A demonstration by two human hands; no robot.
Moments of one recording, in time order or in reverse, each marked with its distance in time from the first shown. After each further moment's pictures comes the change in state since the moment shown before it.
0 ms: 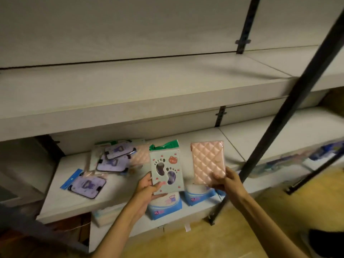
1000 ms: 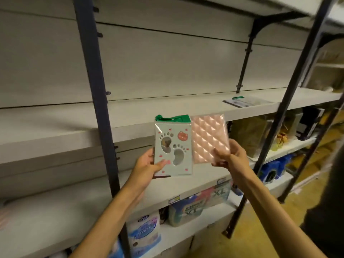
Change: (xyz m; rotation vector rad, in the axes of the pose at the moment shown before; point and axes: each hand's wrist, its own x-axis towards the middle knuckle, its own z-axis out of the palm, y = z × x) left_hand -0.017 0.113 0.589 0.103 -0.287 0.463; right_hand 0.023 -0.264 -0.504 -0.017 0.179 -0.468
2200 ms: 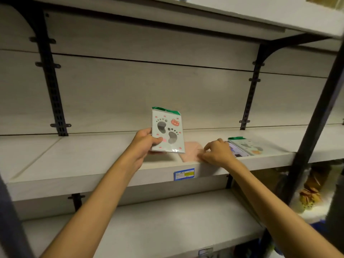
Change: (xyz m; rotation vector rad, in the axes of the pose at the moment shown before) left_hand 0.277 0.081 0.165 0.045 0.243 0.041; right_hand 0.333 -0.045 -0.100 -1.164 -0.157 -0.121
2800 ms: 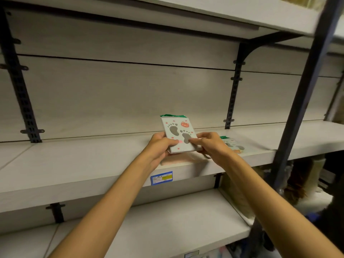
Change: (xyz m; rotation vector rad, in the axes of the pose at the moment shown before) left_hand 0.024 -0.014 0.106 -0.064 -0.105 -0.095; right_hand 0.007 0.029 -0.042 0.962 -0.157 0.029
